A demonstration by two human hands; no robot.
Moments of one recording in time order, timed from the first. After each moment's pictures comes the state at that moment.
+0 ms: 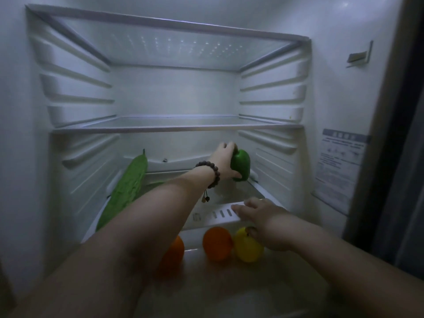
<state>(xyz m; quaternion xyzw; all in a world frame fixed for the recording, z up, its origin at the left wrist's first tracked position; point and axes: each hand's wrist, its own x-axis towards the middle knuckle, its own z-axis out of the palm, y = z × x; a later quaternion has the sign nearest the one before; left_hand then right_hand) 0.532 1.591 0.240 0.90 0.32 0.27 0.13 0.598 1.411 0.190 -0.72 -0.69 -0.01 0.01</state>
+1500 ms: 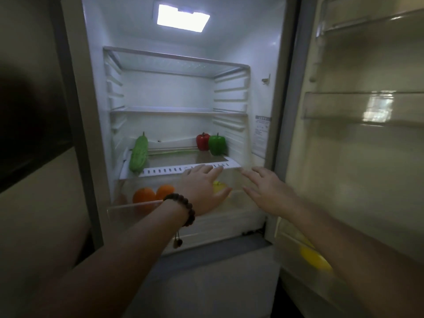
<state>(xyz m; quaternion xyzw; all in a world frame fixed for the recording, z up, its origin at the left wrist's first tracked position) 0.362 1.287 0.205 0.92 0.30 0.23 -0.01 0.534 1.190 0.203 -0.78 -0.60 -0.09 0.17</state>
